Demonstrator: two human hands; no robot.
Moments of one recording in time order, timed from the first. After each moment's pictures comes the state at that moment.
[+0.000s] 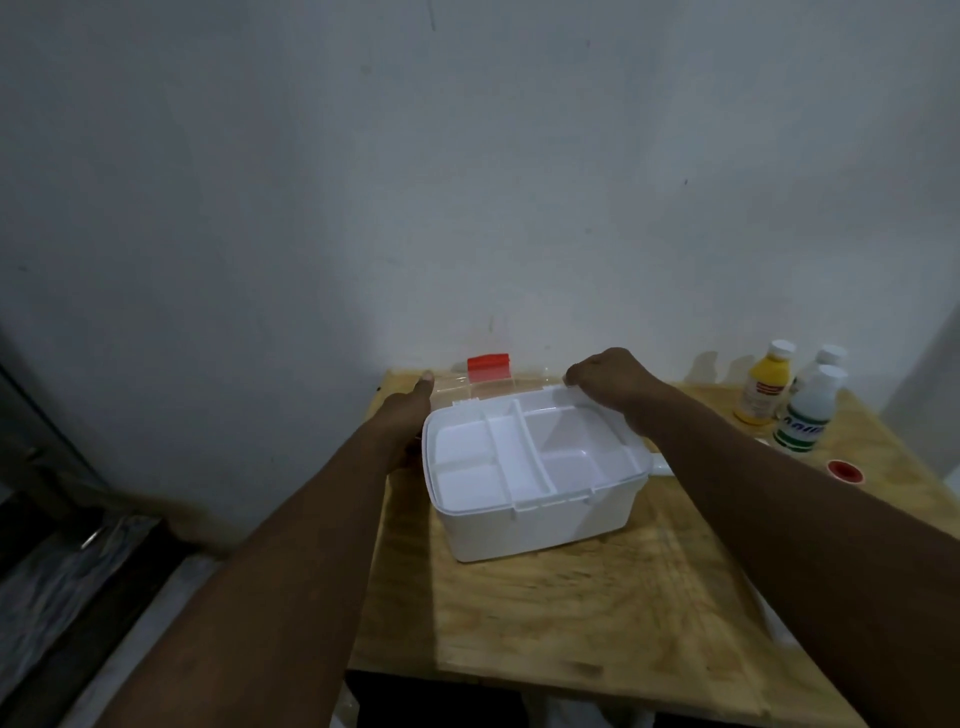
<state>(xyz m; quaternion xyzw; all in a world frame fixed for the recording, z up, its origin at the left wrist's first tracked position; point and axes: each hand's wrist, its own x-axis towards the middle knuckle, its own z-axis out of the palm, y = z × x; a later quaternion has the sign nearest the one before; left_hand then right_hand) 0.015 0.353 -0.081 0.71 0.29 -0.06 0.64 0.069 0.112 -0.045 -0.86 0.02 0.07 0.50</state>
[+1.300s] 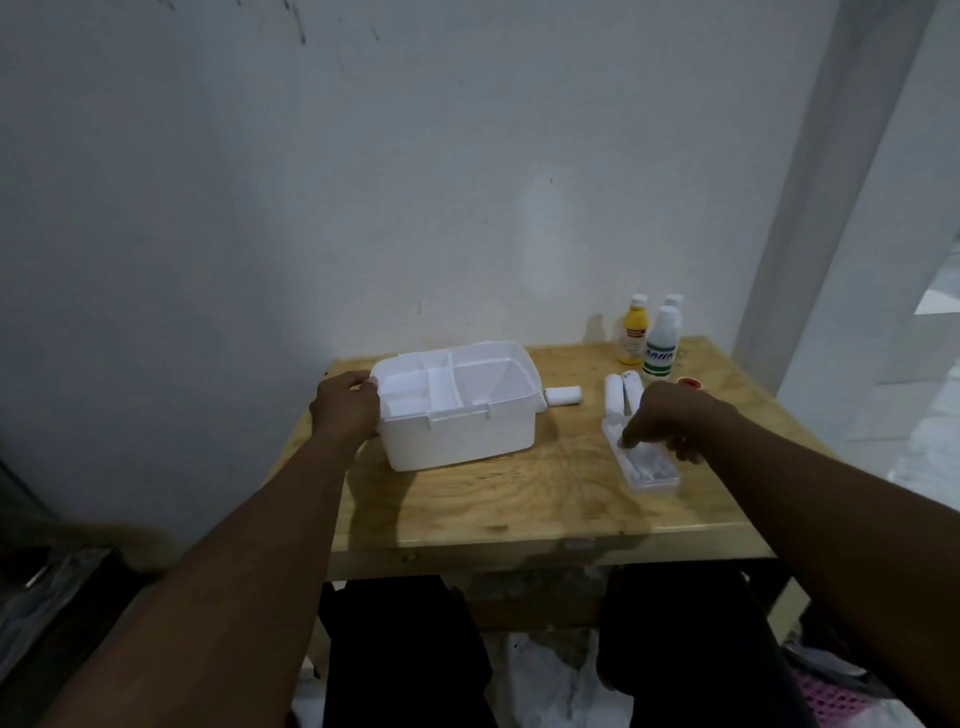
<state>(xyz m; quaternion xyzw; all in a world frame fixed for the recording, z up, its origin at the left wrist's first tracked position) -0.084 0.303 -0.073 0.80 0.24 0.19 0.52 -0.093 -0.026 -0.036 -0.97 0.10 0.16 0.15</state>
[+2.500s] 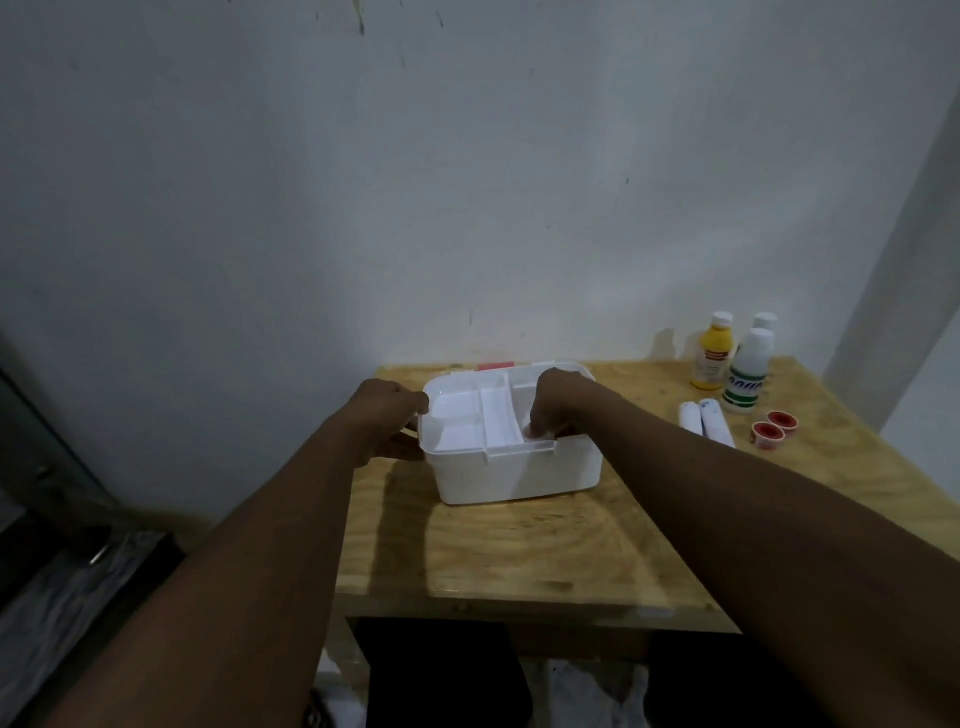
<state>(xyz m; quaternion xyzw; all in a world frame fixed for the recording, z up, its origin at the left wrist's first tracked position) -0.060 0.338 -0.042 0.80 0.21 -0.04 0.56 -0.019 0.132 -0.028 -0.98 -0.07 0.16 0.12</state>
